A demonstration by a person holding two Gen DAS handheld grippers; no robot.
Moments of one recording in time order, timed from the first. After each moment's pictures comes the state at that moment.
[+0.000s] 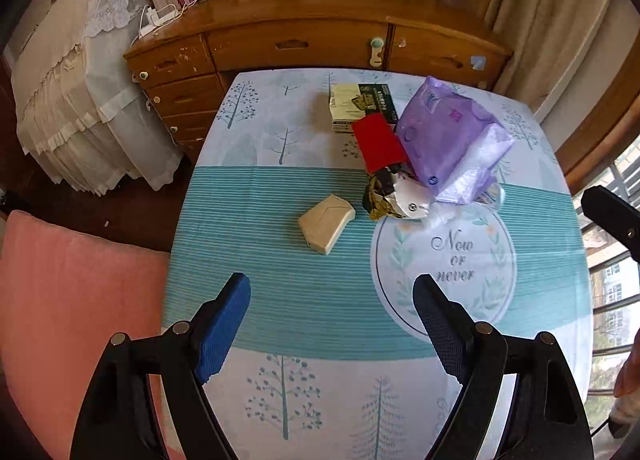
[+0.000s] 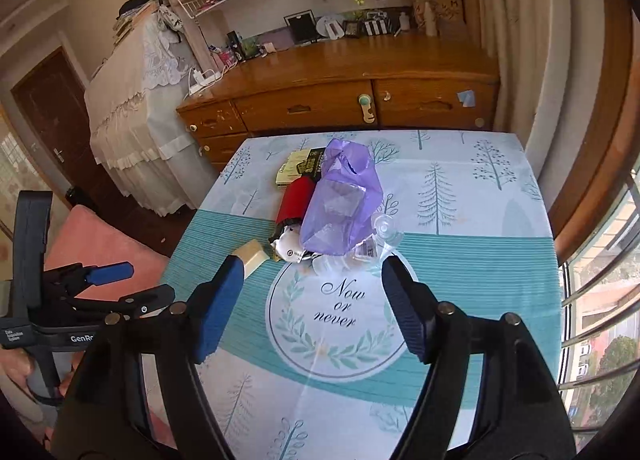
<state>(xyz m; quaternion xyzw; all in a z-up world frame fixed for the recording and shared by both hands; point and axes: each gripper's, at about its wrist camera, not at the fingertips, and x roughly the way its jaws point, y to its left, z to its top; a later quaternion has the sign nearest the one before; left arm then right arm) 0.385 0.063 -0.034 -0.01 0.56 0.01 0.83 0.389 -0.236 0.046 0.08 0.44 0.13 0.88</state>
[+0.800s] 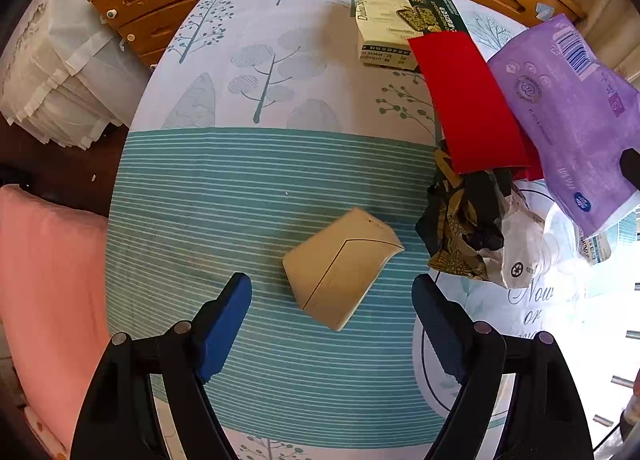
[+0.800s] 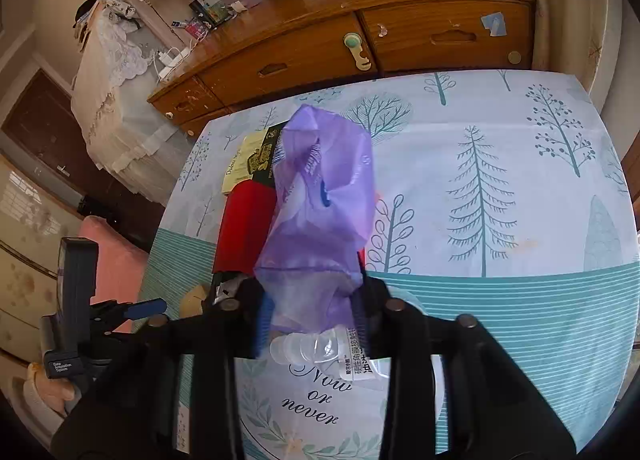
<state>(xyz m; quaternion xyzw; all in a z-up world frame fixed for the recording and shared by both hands) 0.504 0.080 -0.176 -0.03 0.66 0.02 0.75 0.558 -0.254 -0.101 0.16 0.51 0.14 0.84</state>
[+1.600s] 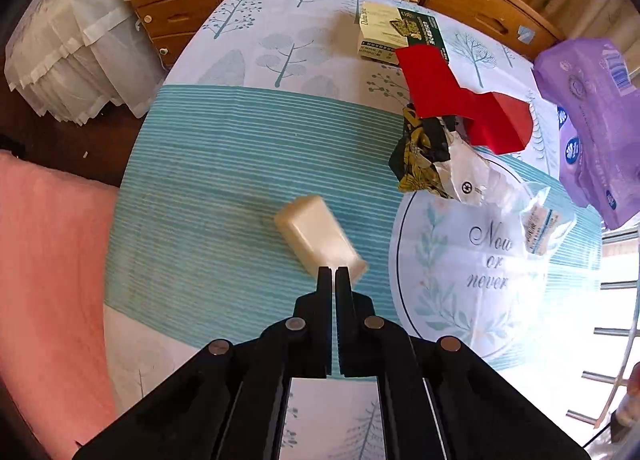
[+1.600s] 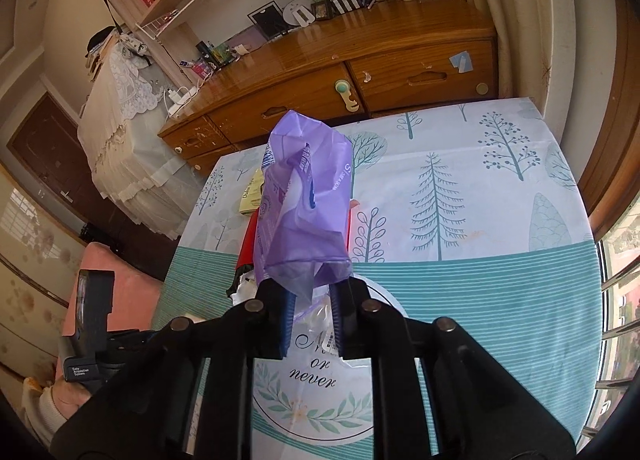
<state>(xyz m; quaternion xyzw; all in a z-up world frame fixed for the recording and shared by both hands) 0.415 0.089 -0.129 -0.10 0.64 0.01 0.77 0.466 -0.287 -0.025 0.17 0.44 0.12 0.87</state>
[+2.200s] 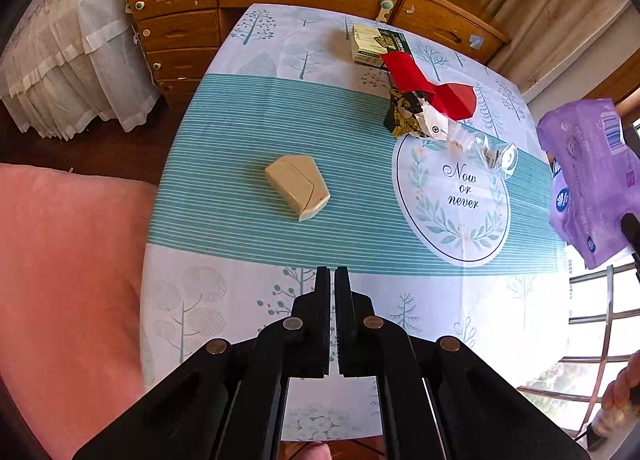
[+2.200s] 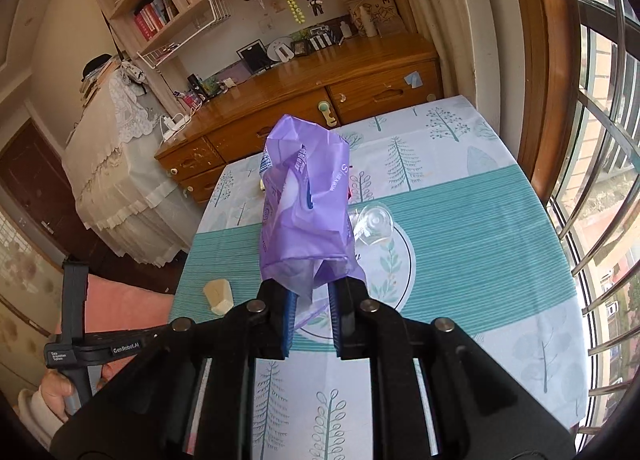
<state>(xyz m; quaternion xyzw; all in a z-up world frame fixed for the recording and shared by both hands) 0.298 0.150 -0.075 -0.10 0.60 -0.05 0.80 0.256 -0.241 0.041 0.18 0.39 0.04 0.90</state>
